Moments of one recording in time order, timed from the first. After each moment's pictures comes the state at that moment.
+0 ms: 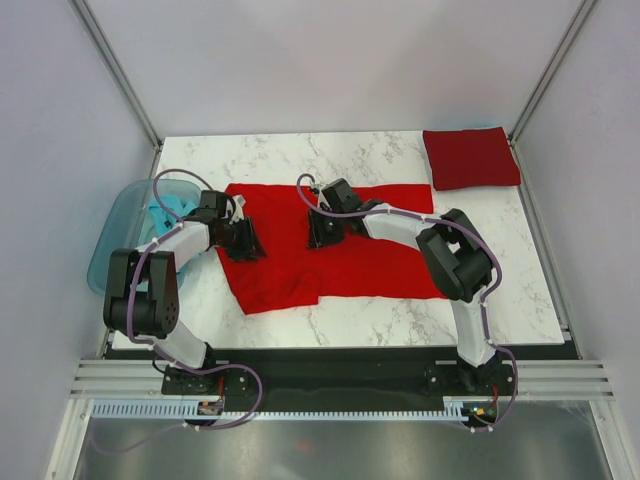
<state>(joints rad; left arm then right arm) -0.08 1.60 0.90 -0.40 0.39 -0.33 0.67 2.08 1.43 -0.22 -0.28 0.39</state>
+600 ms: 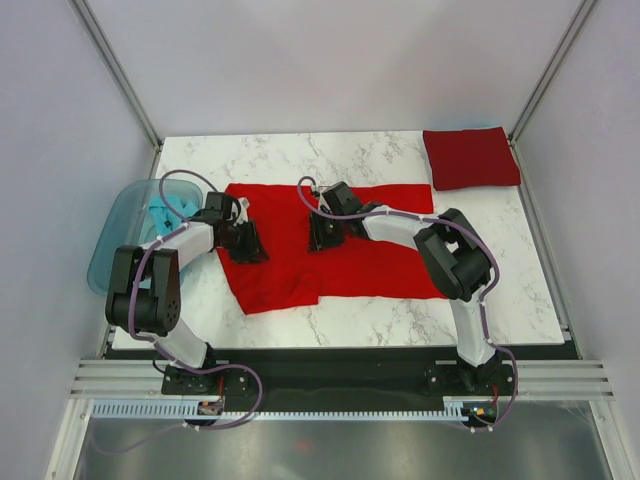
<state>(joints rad) -0.11 1.63 0.89 -0.39 0.37 -0.34 0.67 2.09 1.41 -0.20 -0.30 0.41</state>
